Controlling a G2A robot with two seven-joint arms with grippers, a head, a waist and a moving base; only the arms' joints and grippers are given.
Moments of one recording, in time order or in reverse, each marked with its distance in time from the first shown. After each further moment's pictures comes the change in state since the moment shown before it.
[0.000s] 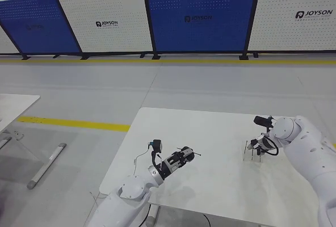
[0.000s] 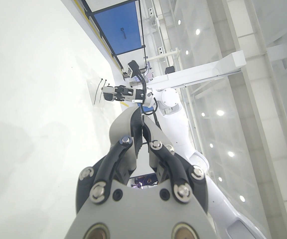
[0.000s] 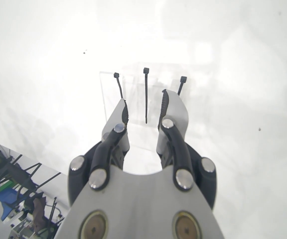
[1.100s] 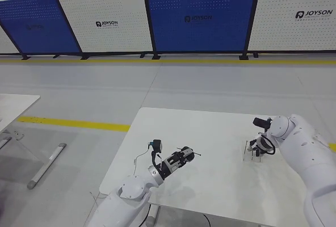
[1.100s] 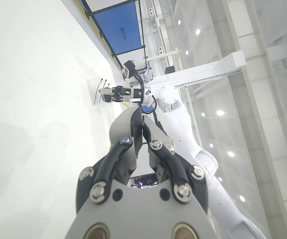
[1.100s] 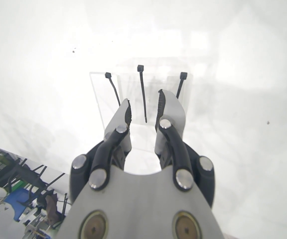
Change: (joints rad) left arm 0.000 0.000 0.000 0.000 0.000 0.000 0.000; right arm 0.067 -0.113 -0.009 0.228 -0.017 -0.020 0.005
